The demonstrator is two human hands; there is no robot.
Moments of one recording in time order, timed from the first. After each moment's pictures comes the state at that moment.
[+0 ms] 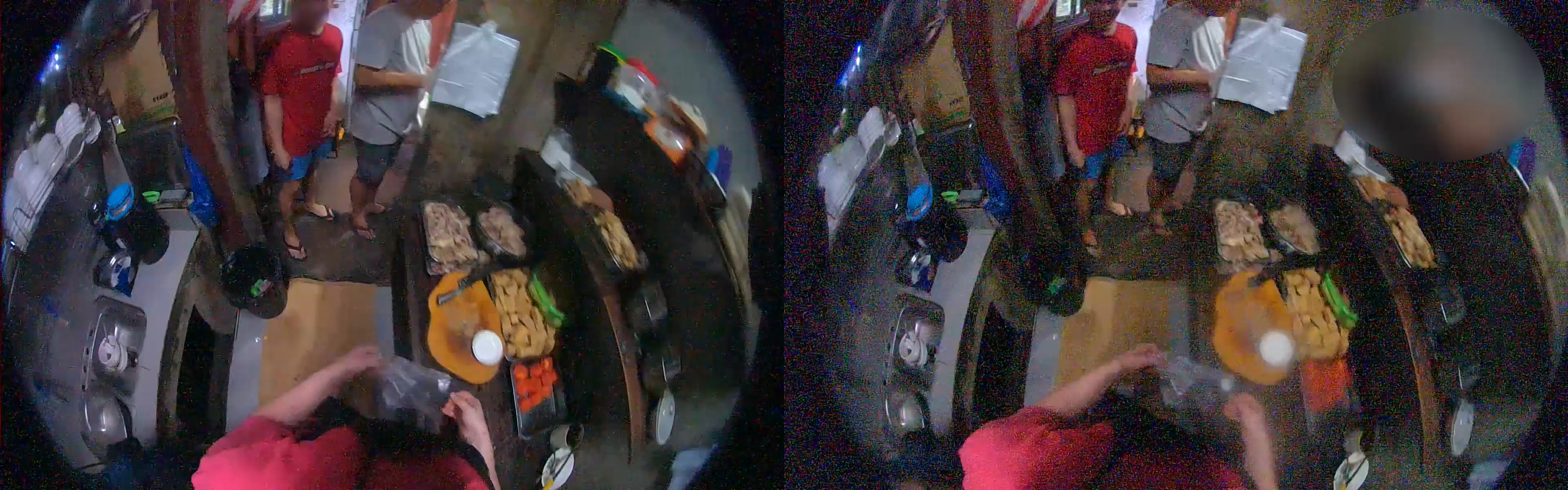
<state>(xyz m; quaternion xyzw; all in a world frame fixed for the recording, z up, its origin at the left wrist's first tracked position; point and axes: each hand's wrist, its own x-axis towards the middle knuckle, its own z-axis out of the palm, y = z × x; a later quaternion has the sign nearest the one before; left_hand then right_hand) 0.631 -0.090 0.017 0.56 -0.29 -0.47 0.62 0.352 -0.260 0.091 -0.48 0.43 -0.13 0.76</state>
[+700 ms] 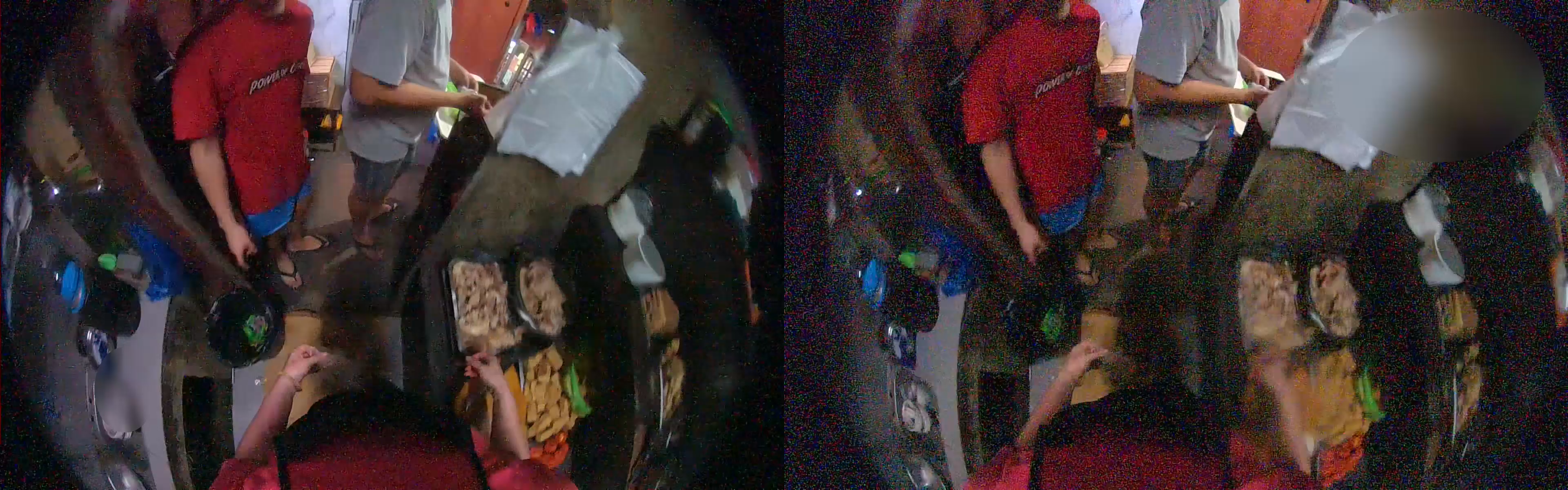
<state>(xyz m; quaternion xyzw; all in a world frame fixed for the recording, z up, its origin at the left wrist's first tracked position) 0.987 -0.129 0.012 0.69 -0.09 -0.37 0.62 0.728 -0.521 0.024 -0.71 0.39 -0.04 0.58</state>
